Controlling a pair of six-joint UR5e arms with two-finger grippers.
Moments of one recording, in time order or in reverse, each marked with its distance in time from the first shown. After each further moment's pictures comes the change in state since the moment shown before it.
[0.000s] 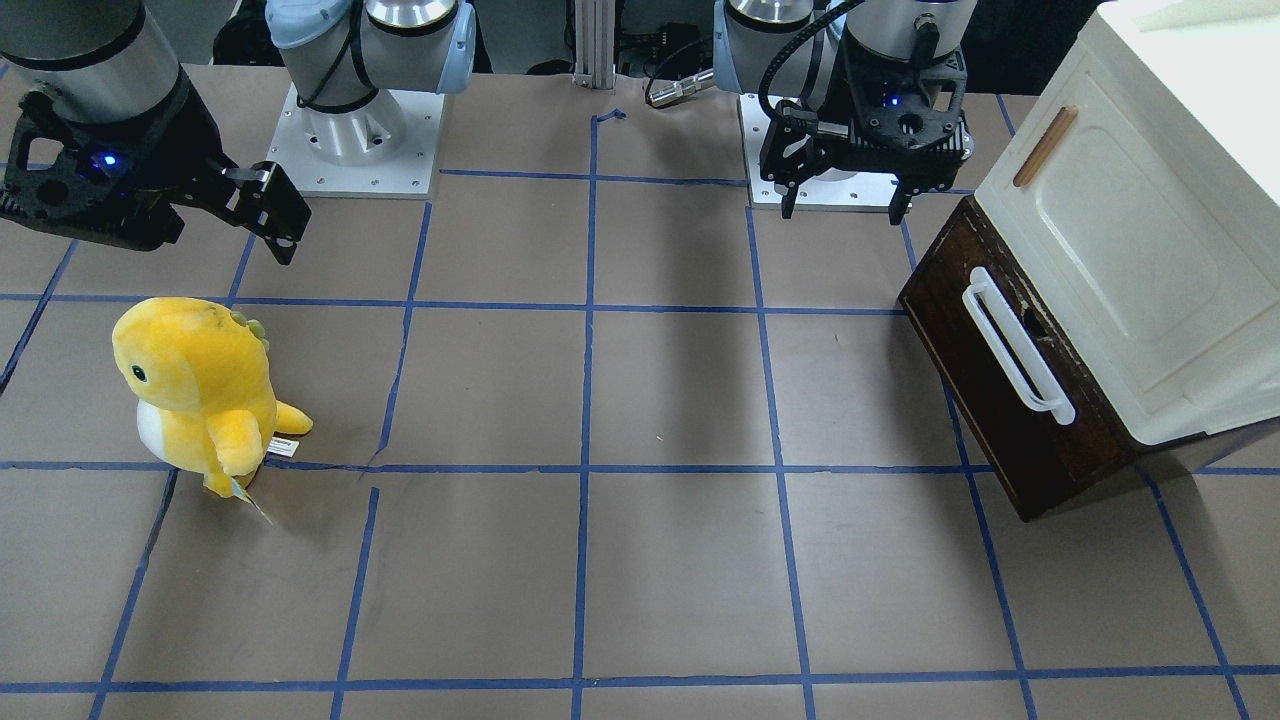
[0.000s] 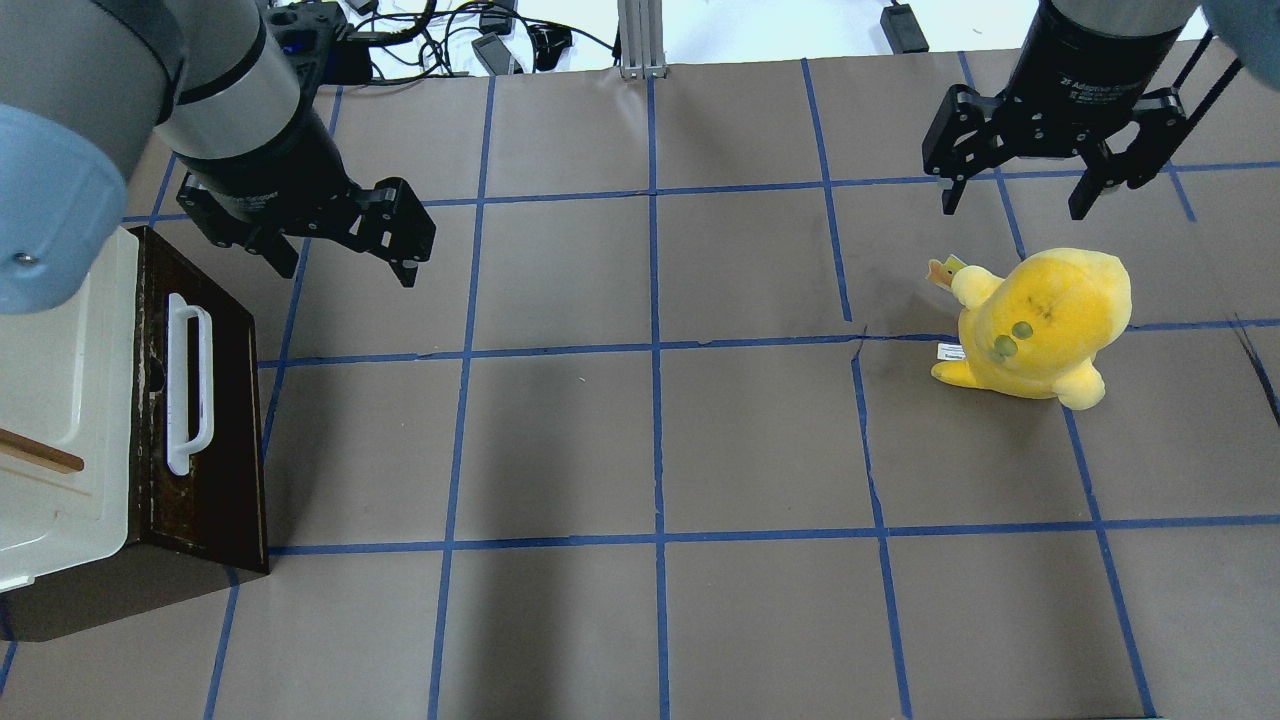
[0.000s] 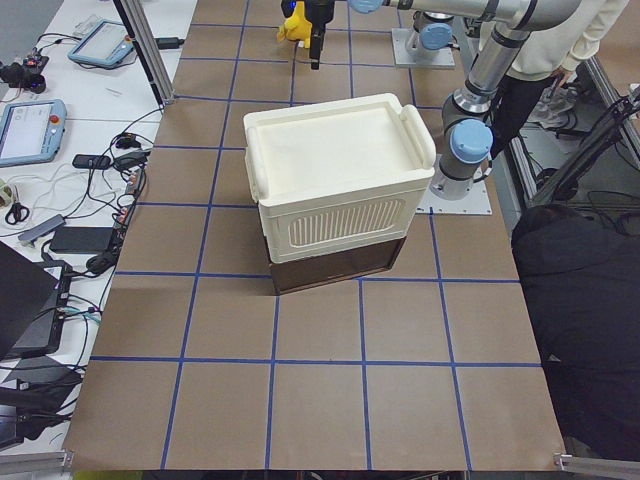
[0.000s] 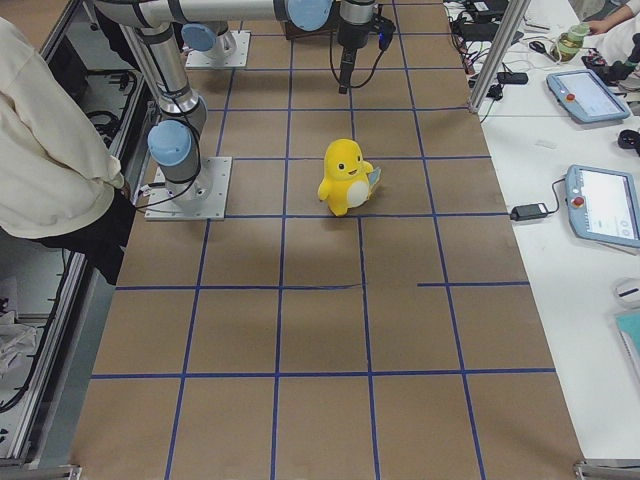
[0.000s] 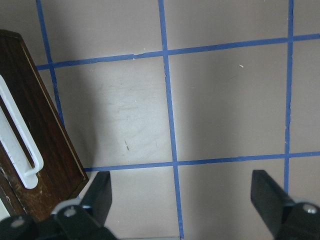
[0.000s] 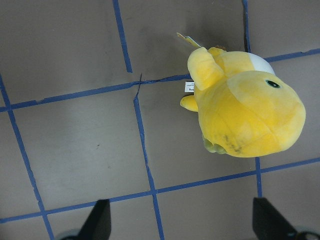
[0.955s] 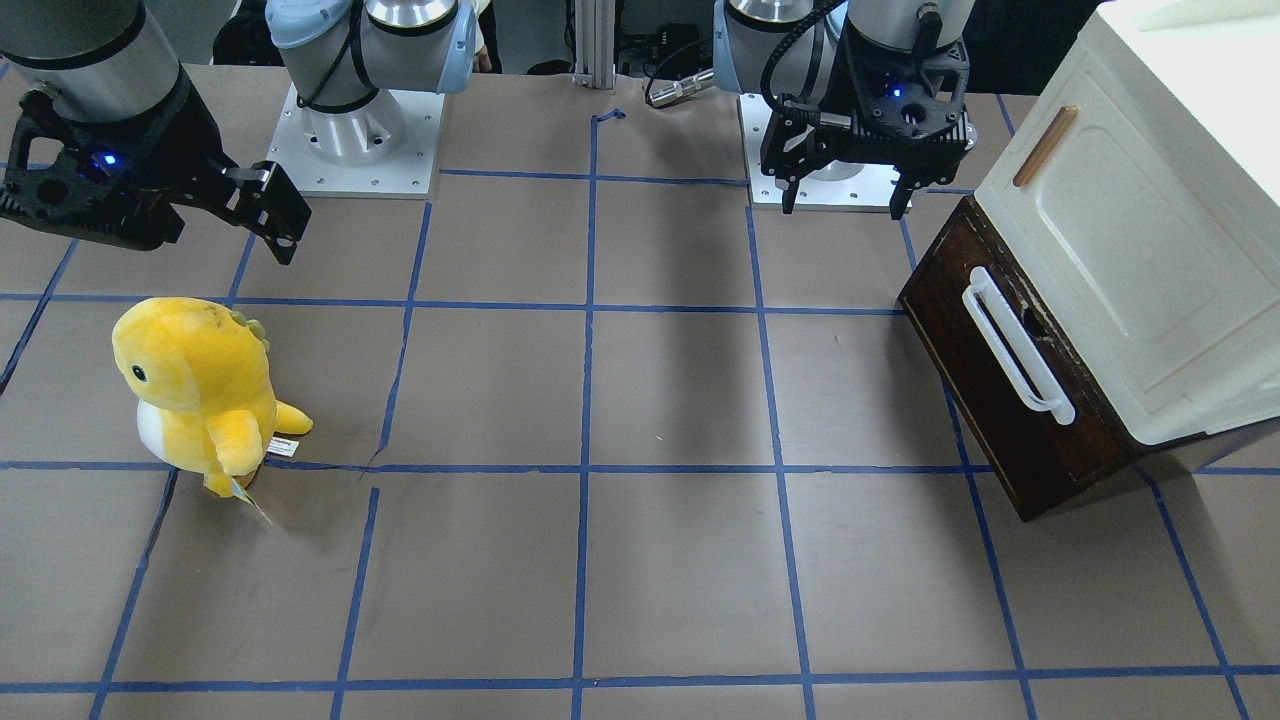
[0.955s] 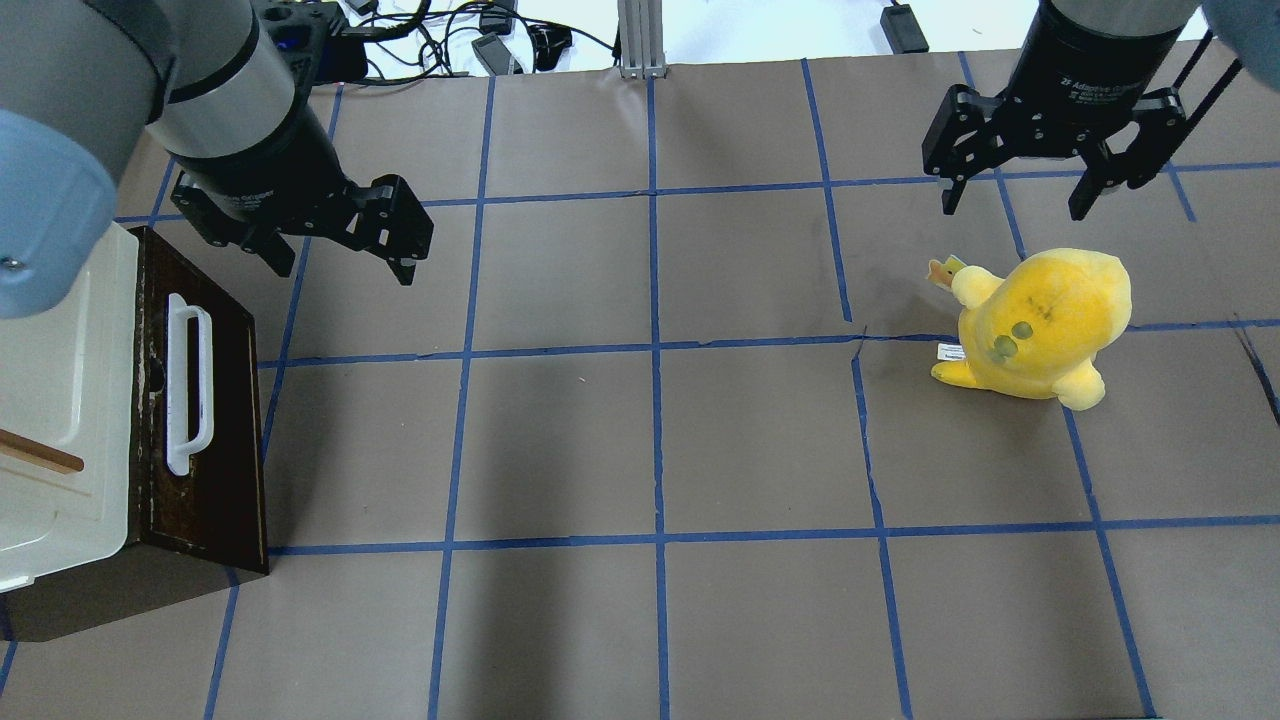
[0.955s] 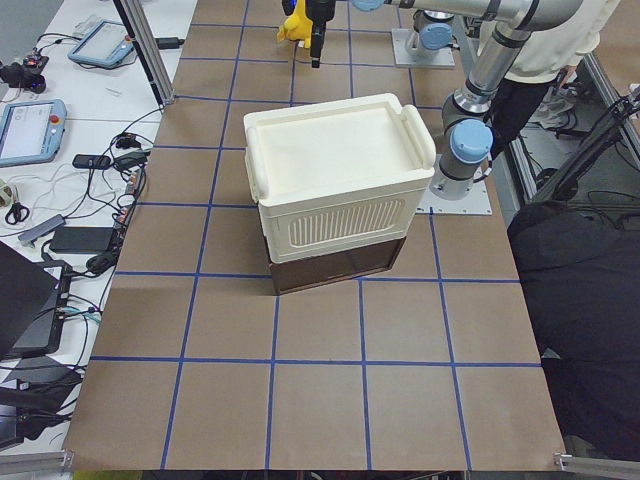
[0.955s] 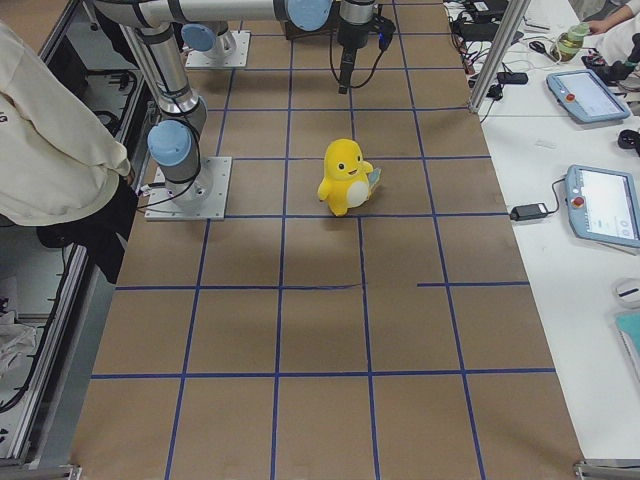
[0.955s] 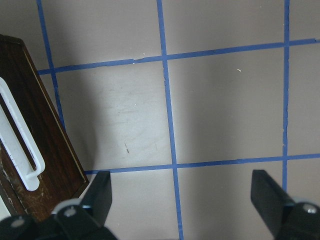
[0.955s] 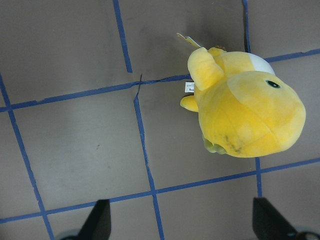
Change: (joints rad) left arm -0.001 0.009 -0.001 -0.002 0.000 -0.009; right arm 0.001 0.000 0.000 -0.001 0.000 0.000
